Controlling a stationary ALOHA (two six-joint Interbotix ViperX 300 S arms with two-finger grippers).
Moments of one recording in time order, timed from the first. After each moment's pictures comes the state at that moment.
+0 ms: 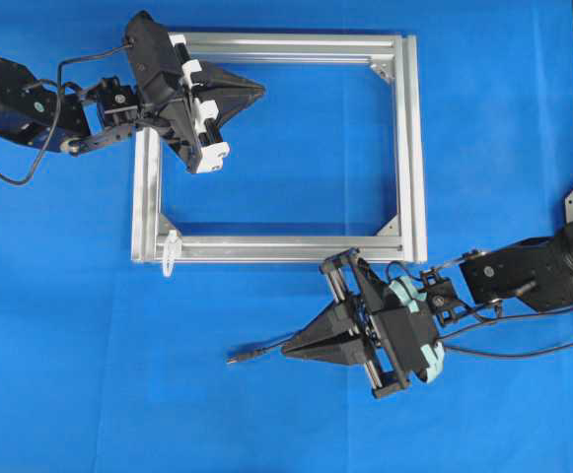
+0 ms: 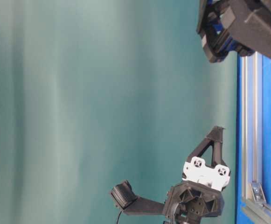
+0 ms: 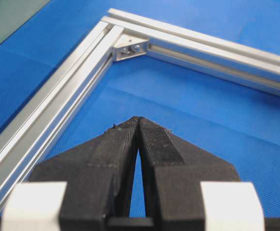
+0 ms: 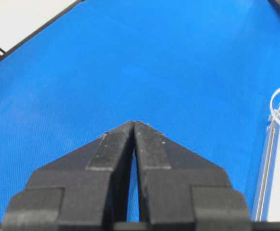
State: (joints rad) left arm 0.28 0.16 0.84 -0.11 -0.78 0.00; right arm 0.28 0.18 0.83 -0.11 -0.78 0.00
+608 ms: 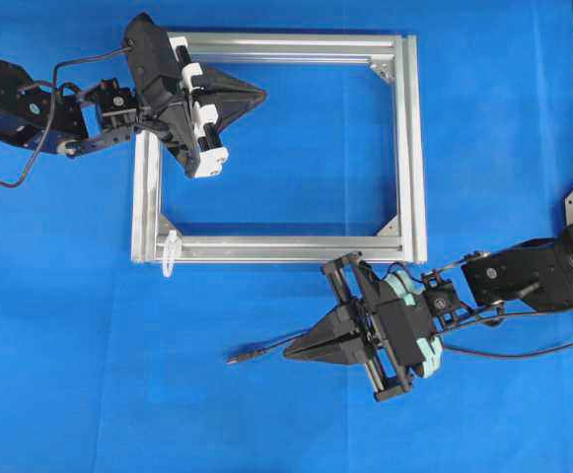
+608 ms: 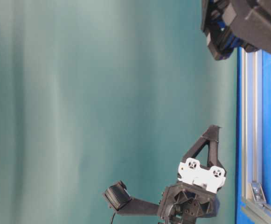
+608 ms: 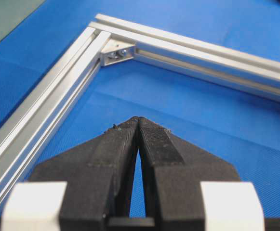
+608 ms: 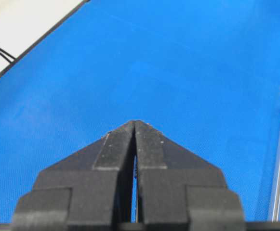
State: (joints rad) left arm 0.26 0.13 0.84 -0.10 -0.75 0.00; right arm 0.29 0.17 0.83 -0.11 -0.75 0.09
